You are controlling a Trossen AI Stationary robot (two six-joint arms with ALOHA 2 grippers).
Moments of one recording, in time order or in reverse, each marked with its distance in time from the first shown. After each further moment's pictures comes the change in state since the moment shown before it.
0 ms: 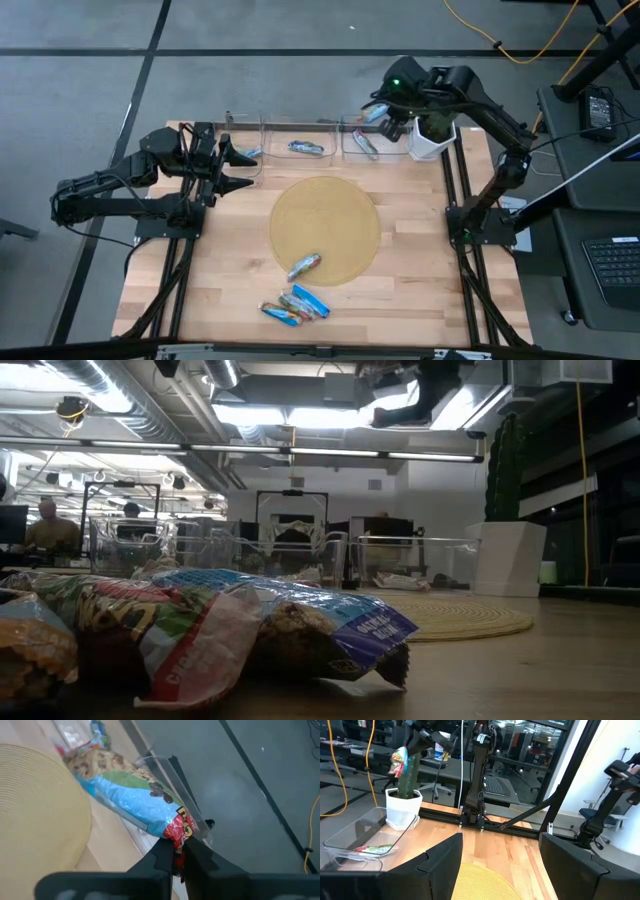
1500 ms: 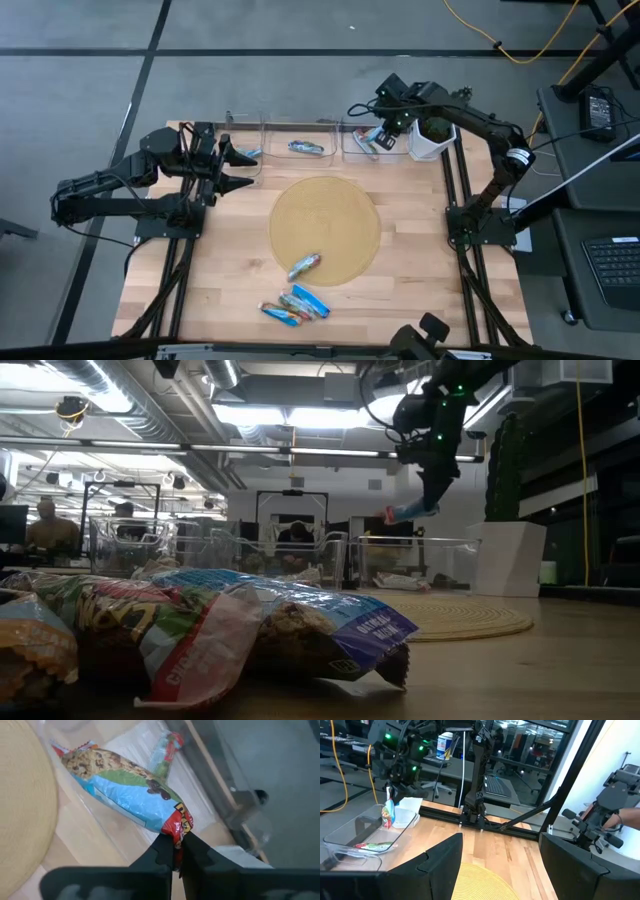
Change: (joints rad) left arm 0.000 0.000 0.000 0.000 -0.009 -0.027; right arm -0.234 0.001 -0.606 0.426 -0.202 -0.132
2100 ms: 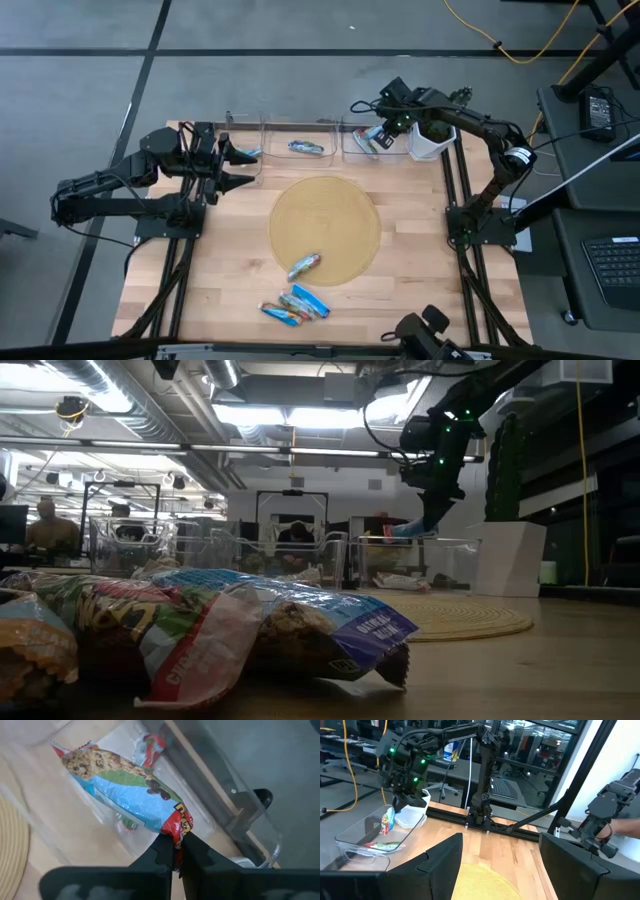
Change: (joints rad) left arm 0.000 0.000 0.000 0.000 -0.039 0.000; right arm -0.075 0.000 -0.158 0.219 -0.029 0.030
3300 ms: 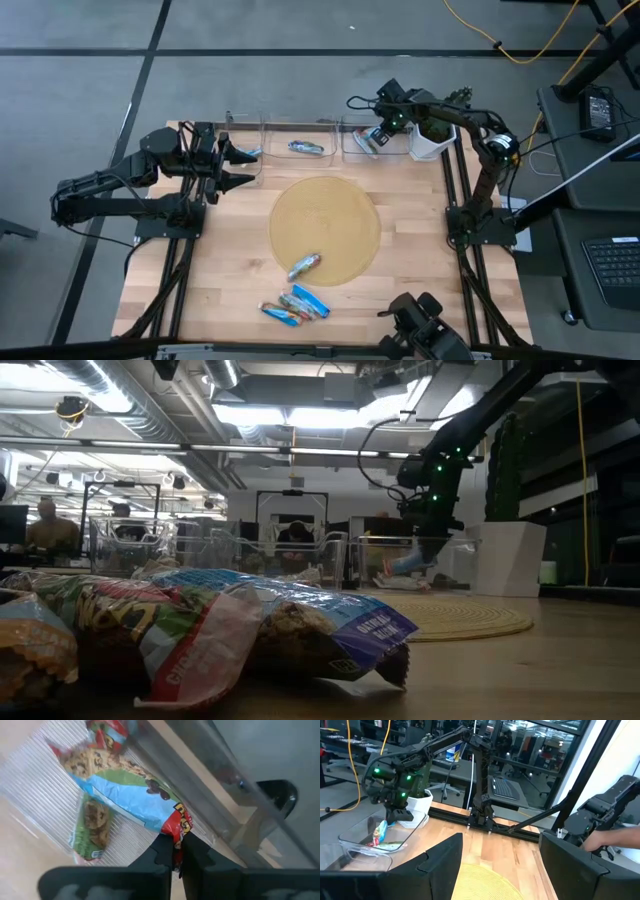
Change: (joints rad) left arm 0.000 0.000 0.000 0.000 -0.012 -0.003; right arm -0.081 0.183 -0.011 0.126 -0.016 0.023
